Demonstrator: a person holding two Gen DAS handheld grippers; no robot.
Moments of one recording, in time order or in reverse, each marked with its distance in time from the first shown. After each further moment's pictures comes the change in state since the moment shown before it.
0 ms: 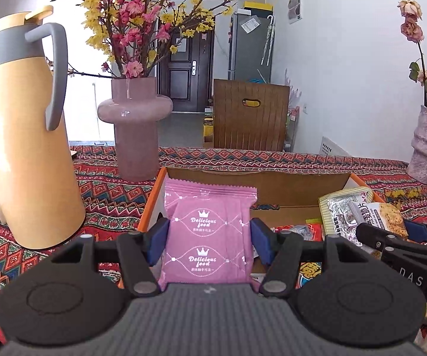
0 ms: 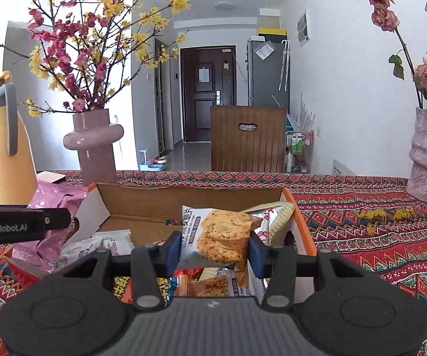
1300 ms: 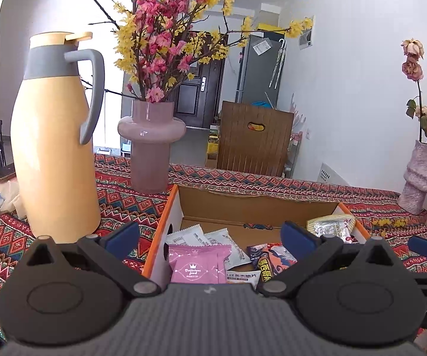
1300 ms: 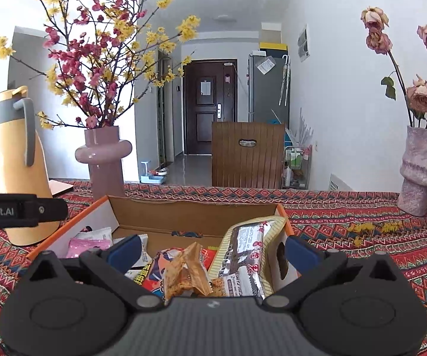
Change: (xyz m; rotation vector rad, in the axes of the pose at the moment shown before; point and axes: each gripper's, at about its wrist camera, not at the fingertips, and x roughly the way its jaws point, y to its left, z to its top) left arm -0.059 0.011 0.011 -0.092 -0.081 0.002; right arm -0.056 0.009 0.009 -0.025 -0.080 -0.003
